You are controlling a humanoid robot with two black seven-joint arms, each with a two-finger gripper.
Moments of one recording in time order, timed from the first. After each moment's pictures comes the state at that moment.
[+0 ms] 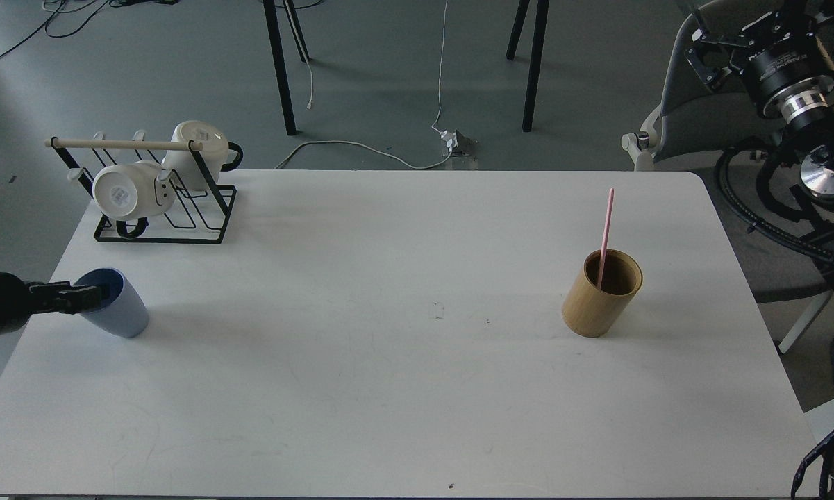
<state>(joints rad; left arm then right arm) -0.66 0.91 -0.29 -0.77 1.60 -0.26 -0.40 0.97 -0.38 0.90 0.46 0.16 0.49 0.13</state>
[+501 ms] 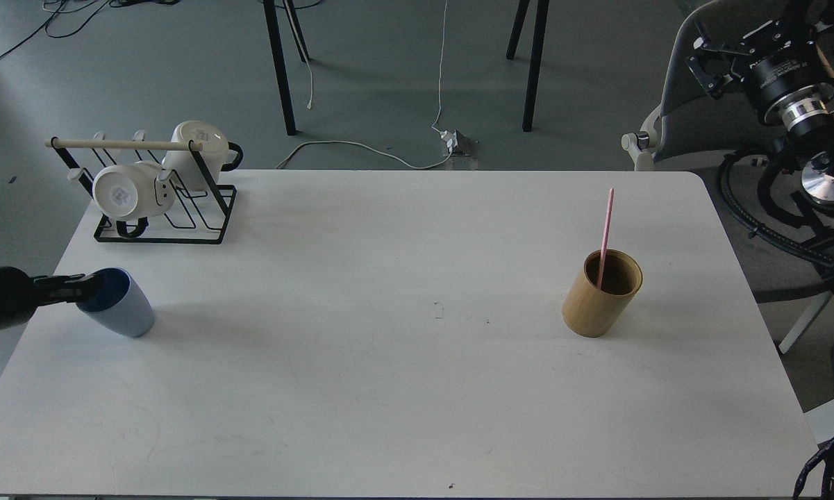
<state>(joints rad) -0.67 0.86 -0.29 -0.68 1.53 -0.26 -0.41 0.96 -0.39 0.90 0.46 0.16 0.49 0.13</state>
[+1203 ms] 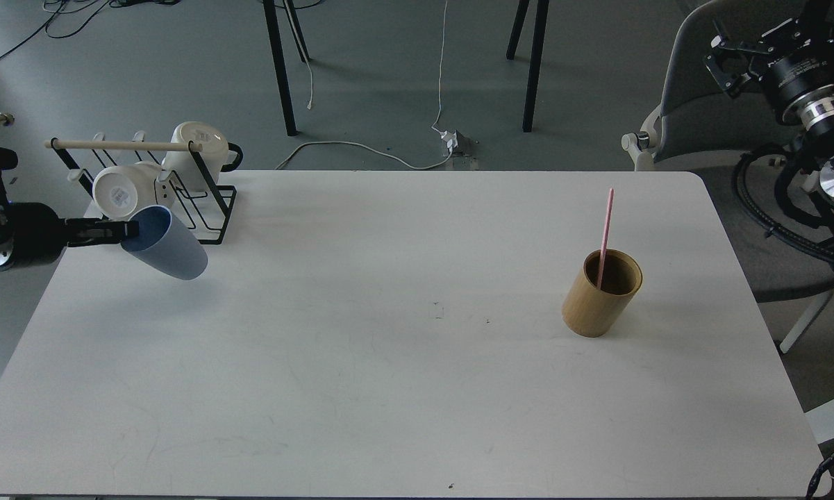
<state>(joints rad) -0.90 0.93 -0.29 -0.95 1.53 -0.47 -0.40 0.95 -0.43 0.91 0.46 0.16 0.49 0.13</state>
